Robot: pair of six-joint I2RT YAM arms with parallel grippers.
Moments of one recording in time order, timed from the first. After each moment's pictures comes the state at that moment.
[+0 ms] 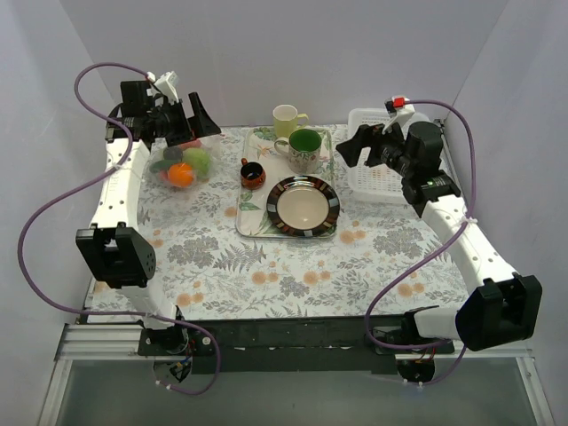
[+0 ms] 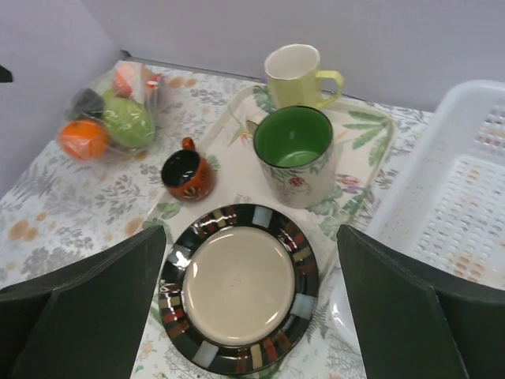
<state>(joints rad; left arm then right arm) 0.03 1.72 1.85 -0.76 0.57 -0.26 0.25 1.29 1.15 -0.01 -0.39 0.25</state>
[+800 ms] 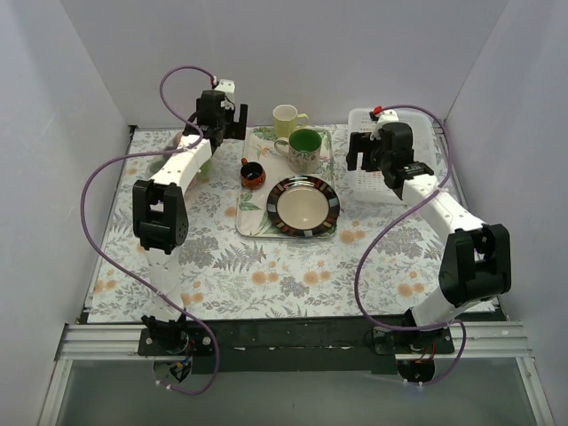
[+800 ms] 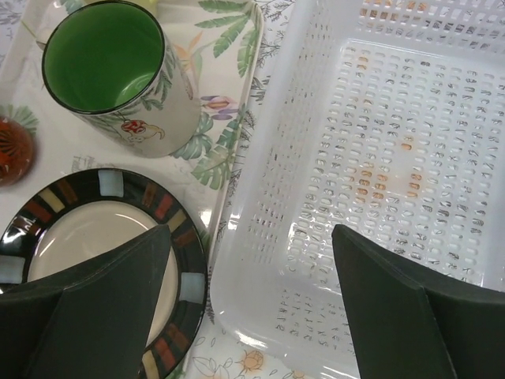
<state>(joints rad) -0.23 2.13 1.91 -0.28 -0.15 0.01 0.26 1.57 1.21 -0.12 -0.03 0.12</state>
